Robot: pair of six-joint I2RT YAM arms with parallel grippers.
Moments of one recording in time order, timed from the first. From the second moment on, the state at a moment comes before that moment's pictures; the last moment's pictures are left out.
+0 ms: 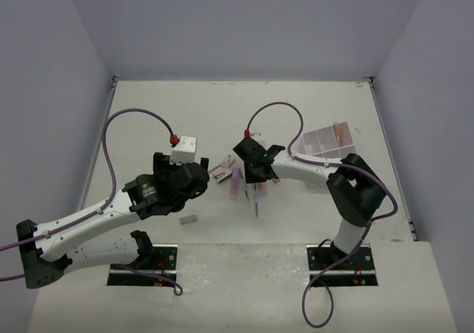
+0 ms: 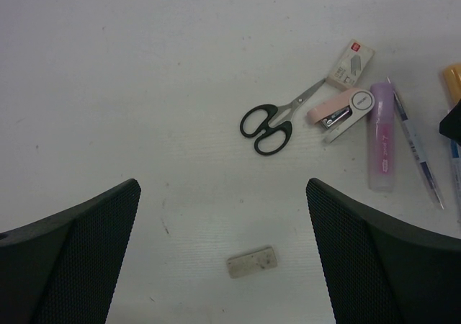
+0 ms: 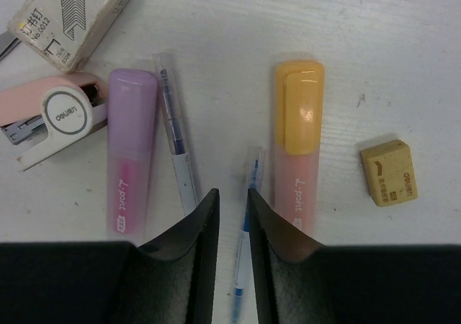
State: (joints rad) left arm -1.04 0.98 0.92 -0.89 -0.86 -0.64; right arm 0.84 1.78 1.14 -0.52 0.26 0.69
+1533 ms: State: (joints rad) left arm -1.04 0.93 0.91 -0.84 -0.81 -0.60; right arm 0.58 1.02 0.95 -0.21 0.54 0.47
